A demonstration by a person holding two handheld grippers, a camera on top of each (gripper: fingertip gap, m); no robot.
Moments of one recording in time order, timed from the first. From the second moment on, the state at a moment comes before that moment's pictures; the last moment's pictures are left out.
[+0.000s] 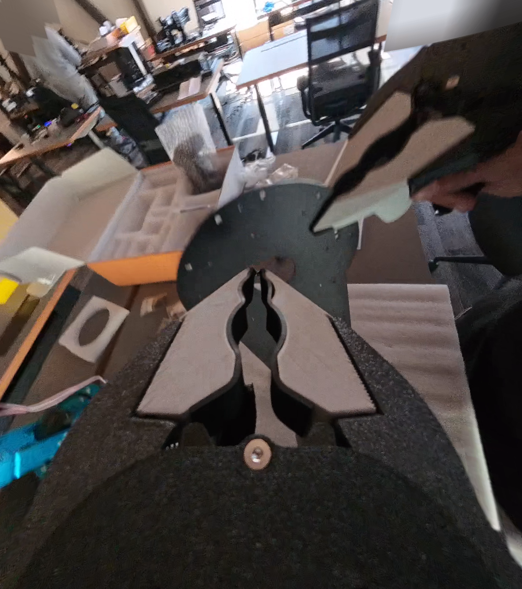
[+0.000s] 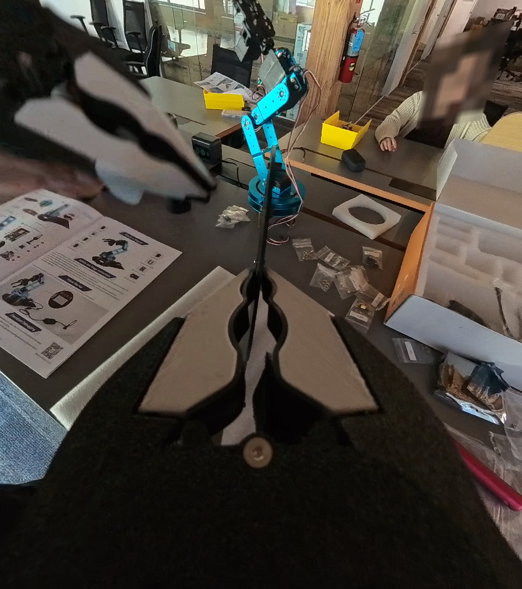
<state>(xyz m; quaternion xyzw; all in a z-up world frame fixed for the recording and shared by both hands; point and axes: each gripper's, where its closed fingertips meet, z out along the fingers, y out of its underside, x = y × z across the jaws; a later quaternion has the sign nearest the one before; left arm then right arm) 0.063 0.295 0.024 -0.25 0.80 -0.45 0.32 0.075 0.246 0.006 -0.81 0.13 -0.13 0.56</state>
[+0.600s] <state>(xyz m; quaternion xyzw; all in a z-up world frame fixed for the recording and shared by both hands) 0.084 0.275 0.046 -0.16 0.86 -0.40 0.29 0.073 0.246 0.006 -0.80 0.14 -0.14 0.56</state>
